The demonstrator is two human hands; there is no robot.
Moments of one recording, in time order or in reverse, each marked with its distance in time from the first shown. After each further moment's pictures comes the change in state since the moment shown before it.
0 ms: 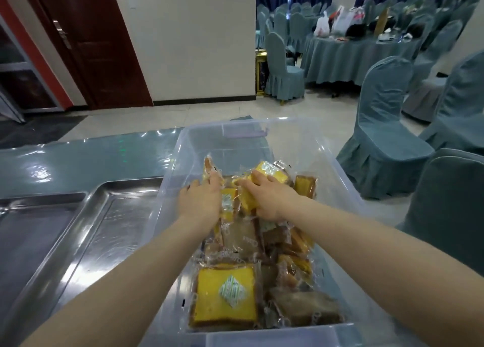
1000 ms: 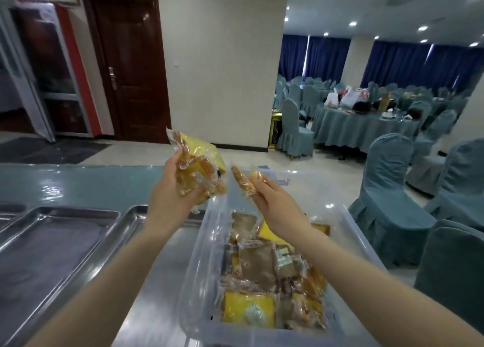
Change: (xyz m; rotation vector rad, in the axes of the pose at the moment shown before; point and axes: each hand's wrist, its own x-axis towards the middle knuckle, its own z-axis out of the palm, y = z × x) left_hand -0.059 -0.109 -0.094 -1.150 0.527 -0.040; right_hand -0.038 -0.083 -0.081 0.399 0.576 -0.146
